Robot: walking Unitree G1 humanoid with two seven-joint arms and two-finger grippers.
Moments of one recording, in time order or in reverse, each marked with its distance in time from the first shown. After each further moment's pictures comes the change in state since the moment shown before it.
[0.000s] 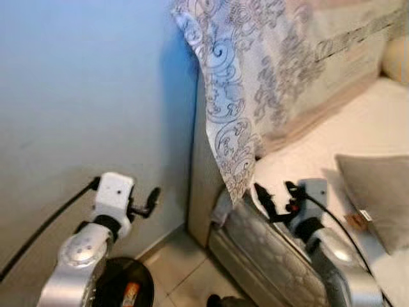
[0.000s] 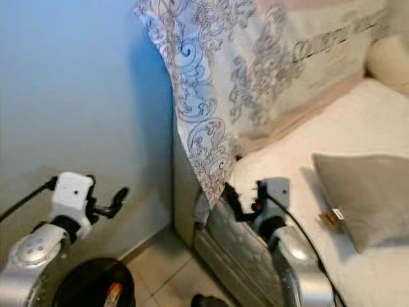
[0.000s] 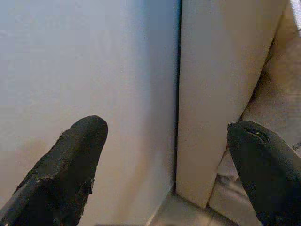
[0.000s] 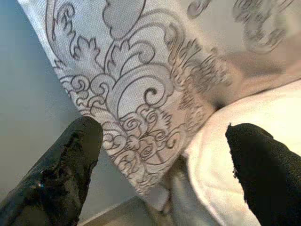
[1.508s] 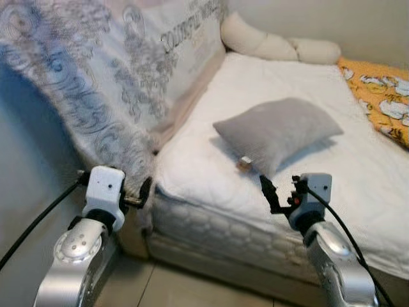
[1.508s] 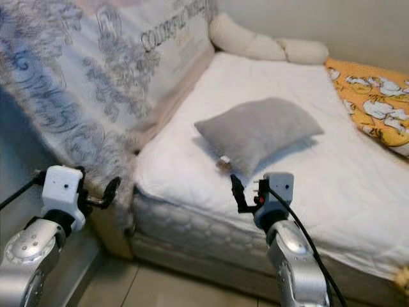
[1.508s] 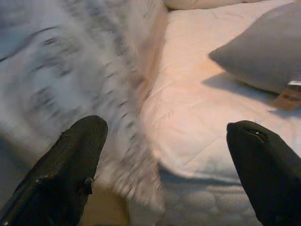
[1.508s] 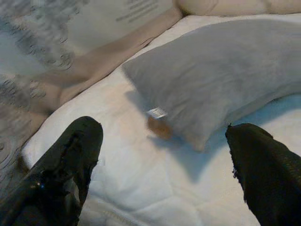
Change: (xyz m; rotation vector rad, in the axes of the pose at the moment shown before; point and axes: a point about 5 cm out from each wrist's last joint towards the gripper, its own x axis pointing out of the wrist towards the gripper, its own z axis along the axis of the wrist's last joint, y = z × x) left arm 0.003 0.011 0.006 -0.024 -0.062 0.070; right arm 0.009 -0.006 0.007 -0.028 -0.042 -0.116
